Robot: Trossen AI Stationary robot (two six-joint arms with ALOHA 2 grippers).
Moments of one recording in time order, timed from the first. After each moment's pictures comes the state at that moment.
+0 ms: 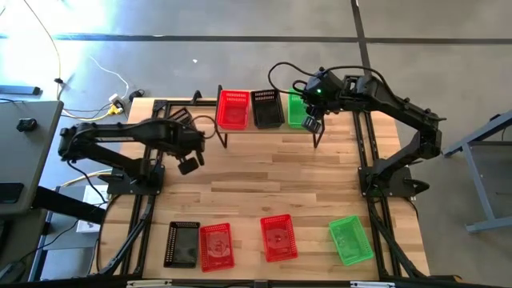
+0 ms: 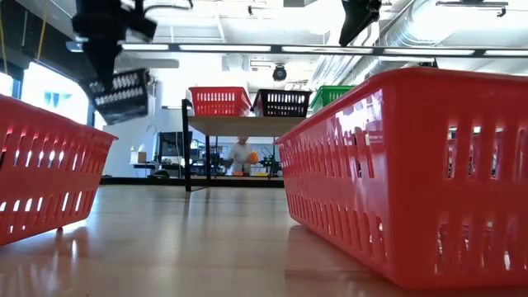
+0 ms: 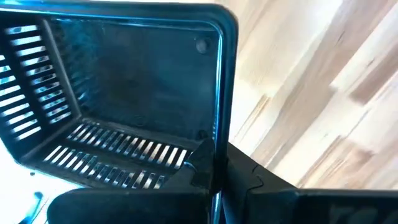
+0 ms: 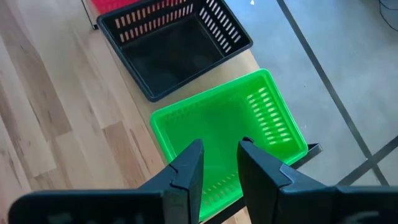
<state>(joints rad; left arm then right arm) 0.21 1.20 1.12 -1.43 -0.33 -0.42 -0.35 1.48 1.77 -1.26 0.28 -0.04</state>
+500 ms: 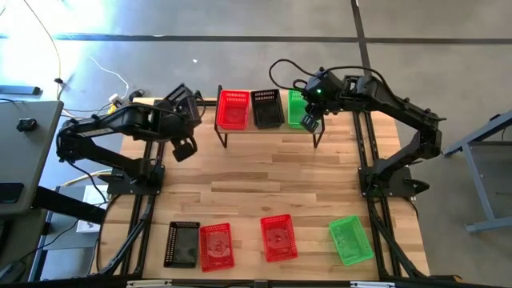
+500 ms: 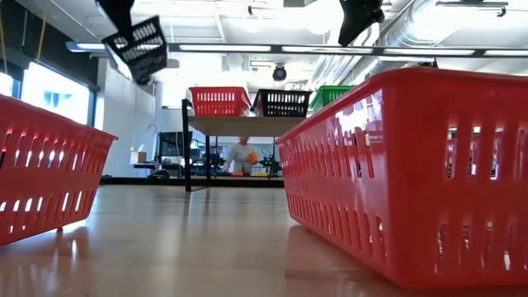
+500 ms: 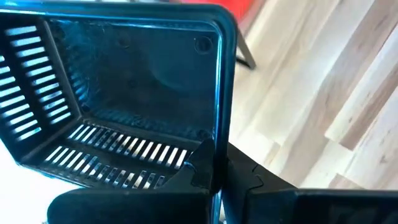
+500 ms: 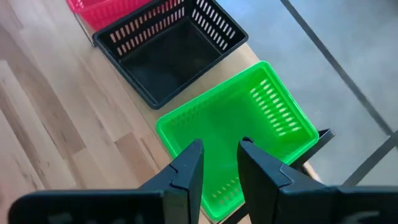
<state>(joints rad) 0.21 1.18 1.42 -1.53 -0.47 -0.31 -0.35 1.48 1.77 -1.26 0.28 0.10</state>
